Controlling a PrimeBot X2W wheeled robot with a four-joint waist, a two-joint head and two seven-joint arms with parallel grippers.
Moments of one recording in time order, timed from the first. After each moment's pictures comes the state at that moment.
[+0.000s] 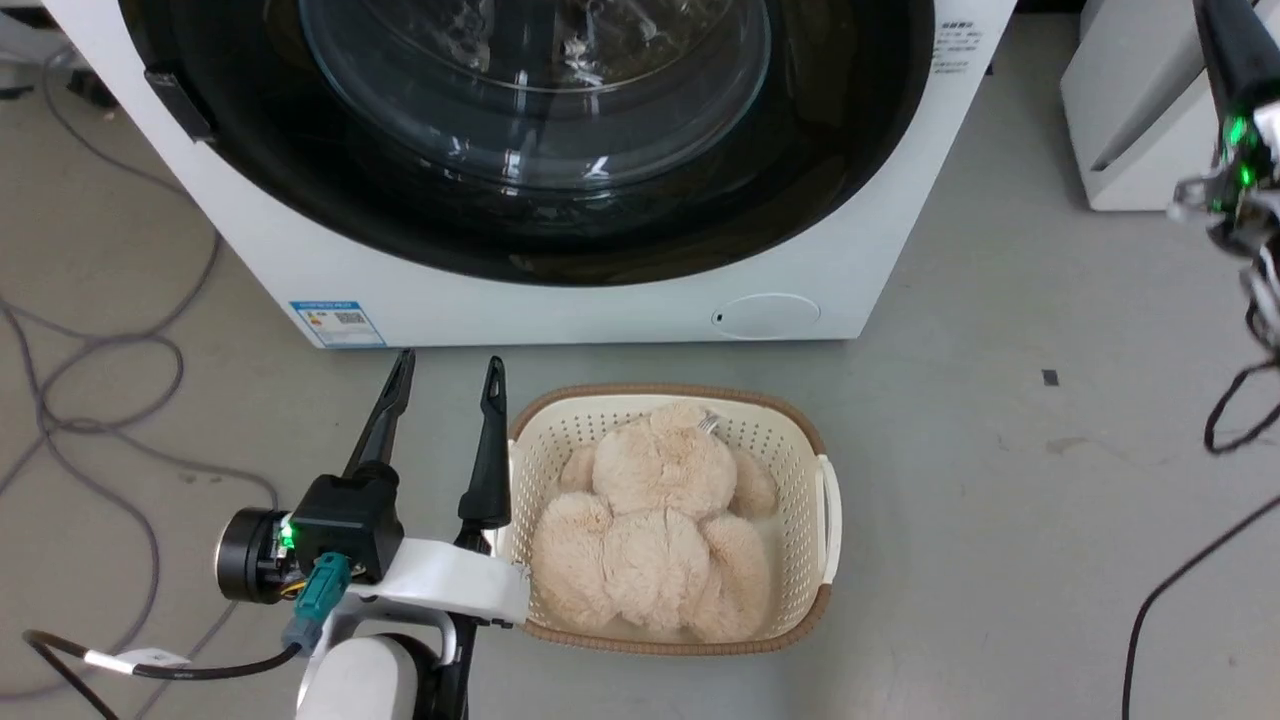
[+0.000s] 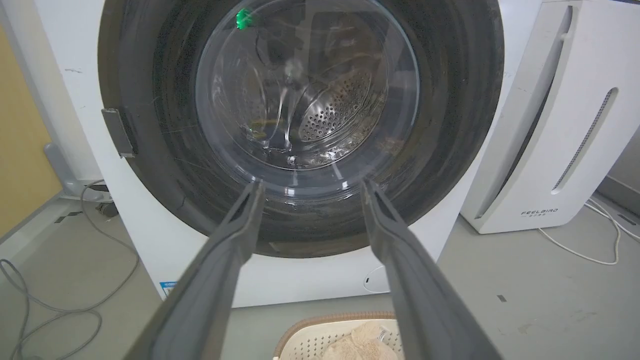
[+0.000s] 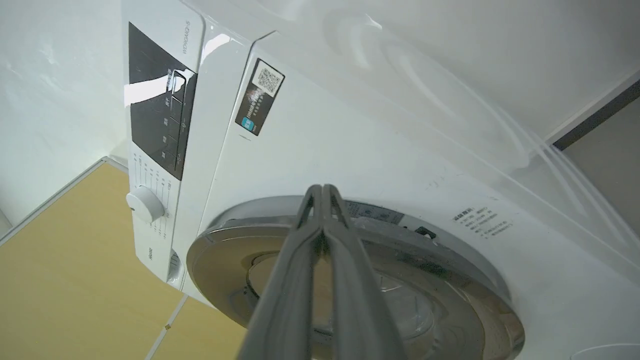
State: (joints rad) left arm -0.17 0.05 -0.15 0.00 -0.10 0.05 -0.17; right arm -0.95 -0.44 0.36 0.58 1.66 0.13 -0.03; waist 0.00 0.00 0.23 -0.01
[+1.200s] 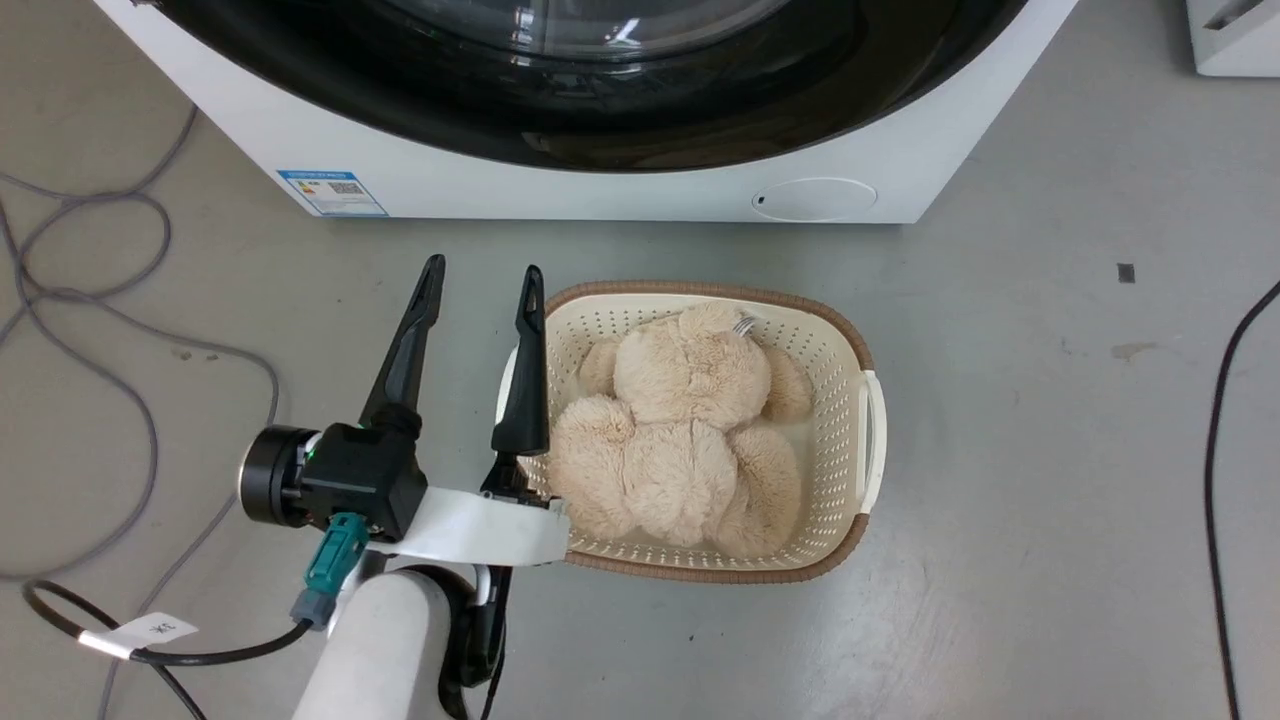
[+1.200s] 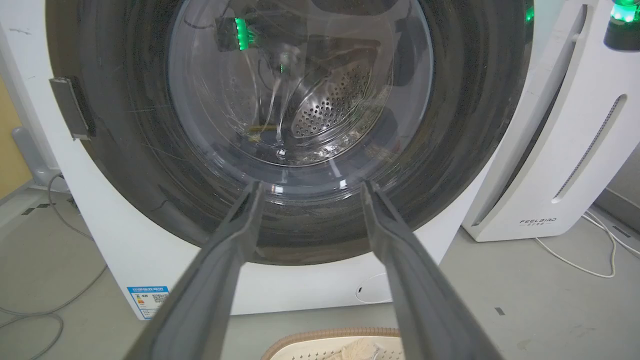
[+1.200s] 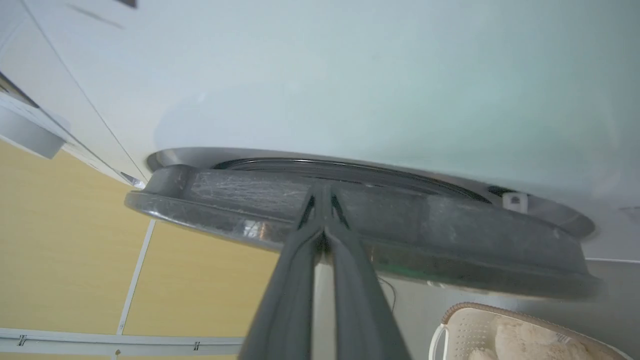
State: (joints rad) left arm -0.29 0.05 -0.23 -0.02 -0.14 0.08 -0.25; right arm -1.72 -0.44 1.18 1.04 2.27 0.13 0.44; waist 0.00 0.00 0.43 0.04
